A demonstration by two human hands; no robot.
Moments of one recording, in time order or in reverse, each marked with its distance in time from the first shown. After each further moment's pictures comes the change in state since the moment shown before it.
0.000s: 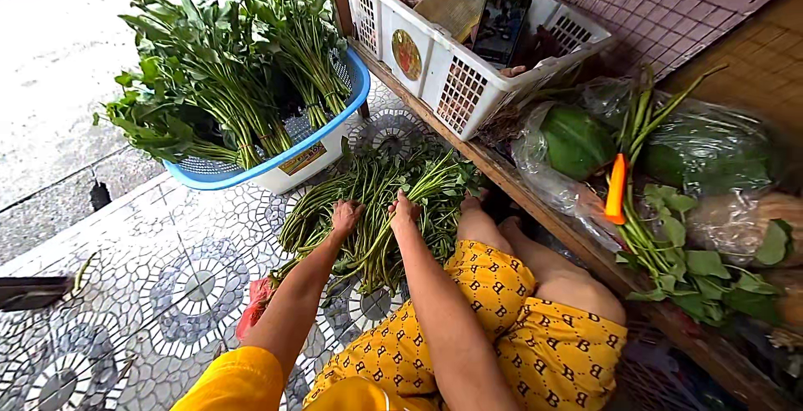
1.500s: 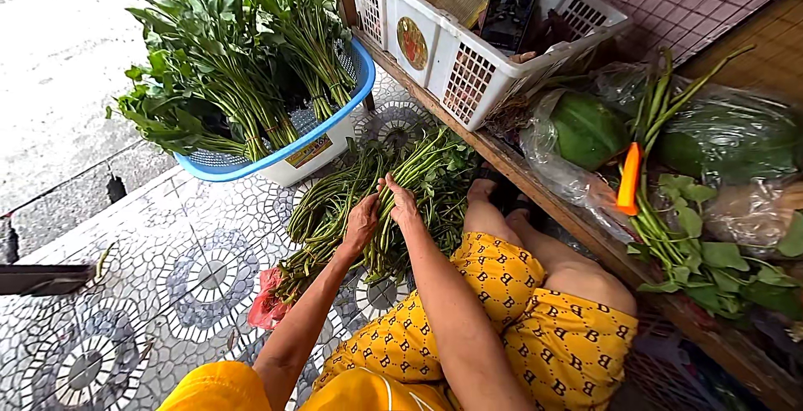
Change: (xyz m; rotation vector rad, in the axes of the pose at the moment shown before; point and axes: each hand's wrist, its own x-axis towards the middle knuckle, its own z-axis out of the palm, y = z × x) left_hand -0.112 0.051 -0.025 -0.235 0.195 0.474; right_hand 0.001 0.008 0.002 0.139 -0.370 -0.016
